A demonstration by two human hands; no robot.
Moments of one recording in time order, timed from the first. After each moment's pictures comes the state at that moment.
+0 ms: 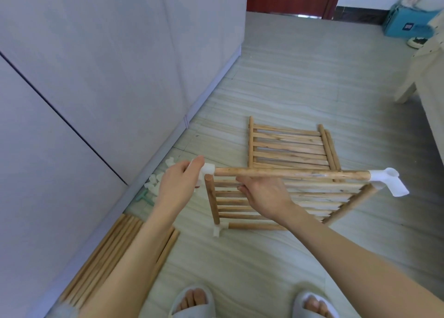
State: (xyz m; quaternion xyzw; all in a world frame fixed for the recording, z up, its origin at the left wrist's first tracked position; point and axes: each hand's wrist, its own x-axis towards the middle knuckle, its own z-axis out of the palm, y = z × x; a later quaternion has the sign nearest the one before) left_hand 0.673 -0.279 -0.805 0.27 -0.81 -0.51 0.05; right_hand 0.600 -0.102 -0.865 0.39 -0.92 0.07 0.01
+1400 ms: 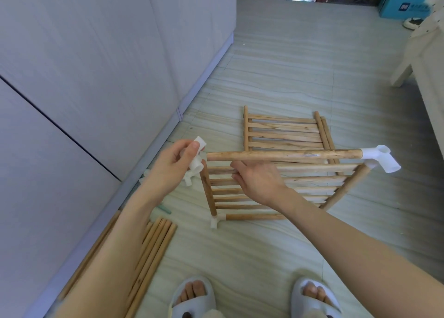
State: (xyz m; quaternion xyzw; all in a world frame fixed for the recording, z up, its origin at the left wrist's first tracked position) left_hand 0.663 -0.293 -0.801 0.12 -0.82 -0.57 0.02; right_hand 0.593 -0.105 -0.867 0.38 -0.92 0.08 0.04
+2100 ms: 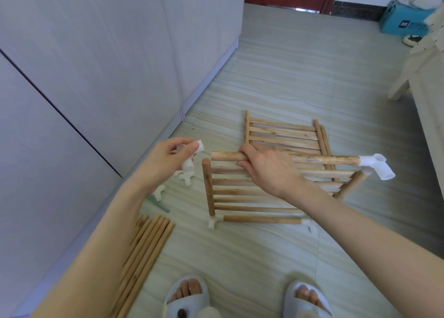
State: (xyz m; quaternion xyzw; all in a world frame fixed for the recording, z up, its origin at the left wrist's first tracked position) left_hand 0.663 -0.314 -0.789 0.12 -0.80 -0.58 -0.01; right_hand 0.598 -0.099 -0.803 0.37 -0.92 0.09 0.08
